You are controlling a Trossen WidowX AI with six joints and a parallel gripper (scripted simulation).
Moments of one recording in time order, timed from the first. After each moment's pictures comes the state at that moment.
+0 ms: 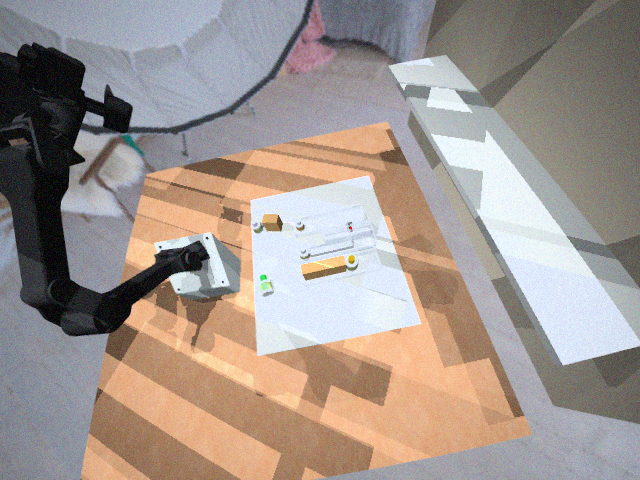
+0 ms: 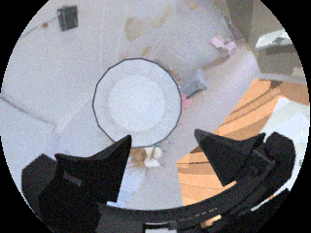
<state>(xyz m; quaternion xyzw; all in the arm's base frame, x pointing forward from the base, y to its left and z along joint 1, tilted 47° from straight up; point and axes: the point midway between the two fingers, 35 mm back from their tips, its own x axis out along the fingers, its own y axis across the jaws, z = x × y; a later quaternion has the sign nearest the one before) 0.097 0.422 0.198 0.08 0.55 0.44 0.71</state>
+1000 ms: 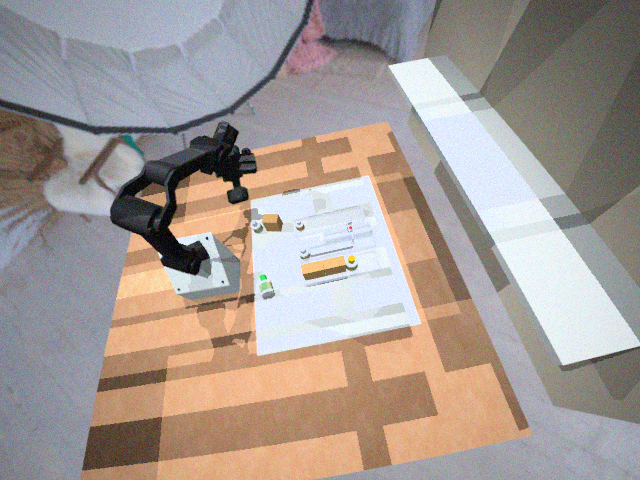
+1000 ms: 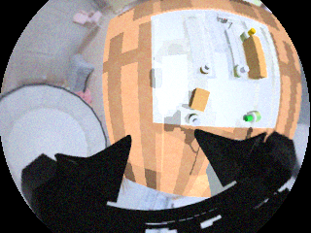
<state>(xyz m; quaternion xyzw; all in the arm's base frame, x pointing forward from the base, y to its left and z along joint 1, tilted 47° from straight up) 0.207 0.153 -0.122 -0.11 0.68 -0.20 0.70</state>
